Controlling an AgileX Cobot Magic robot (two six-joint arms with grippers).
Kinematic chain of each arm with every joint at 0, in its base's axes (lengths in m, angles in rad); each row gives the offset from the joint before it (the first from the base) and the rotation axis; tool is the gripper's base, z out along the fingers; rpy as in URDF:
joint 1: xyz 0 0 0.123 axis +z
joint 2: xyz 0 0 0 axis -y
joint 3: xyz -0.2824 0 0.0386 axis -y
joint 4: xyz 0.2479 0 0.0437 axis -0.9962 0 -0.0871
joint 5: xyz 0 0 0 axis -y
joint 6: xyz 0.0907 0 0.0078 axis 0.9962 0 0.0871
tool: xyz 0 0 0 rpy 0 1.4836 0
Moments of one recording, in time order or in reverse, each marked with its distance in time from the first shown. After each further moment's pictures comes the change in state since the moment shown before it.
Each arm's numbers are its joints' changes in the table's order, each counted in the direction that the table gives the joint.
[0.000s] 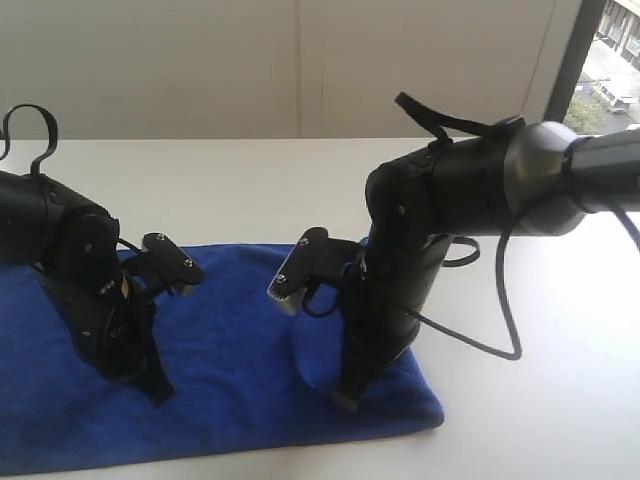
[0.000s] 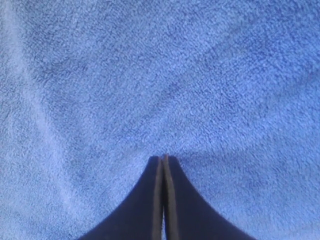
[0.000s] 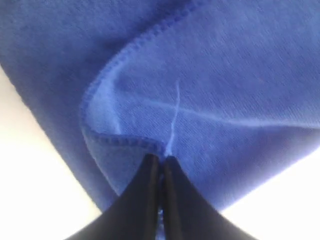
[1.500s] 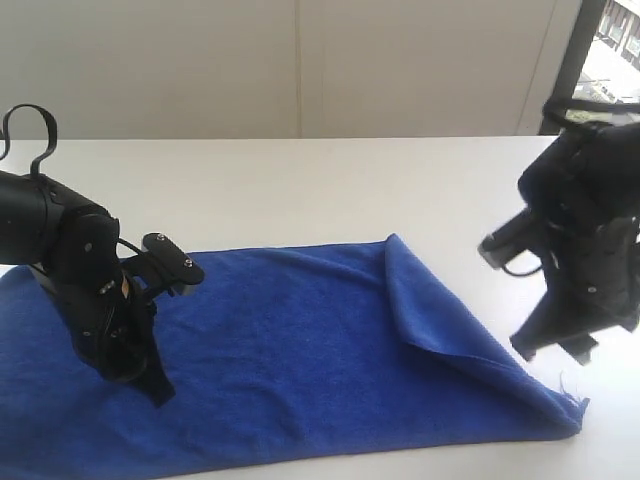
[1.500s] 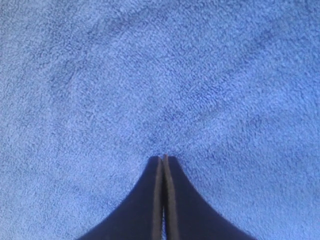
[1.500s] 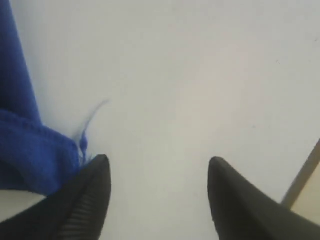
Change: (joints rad) left arm 0.000 0.000 0.000 0.007 0.000 0.000; right arm -0.318 0.129 -0.163 0.541 -0.236 0.686
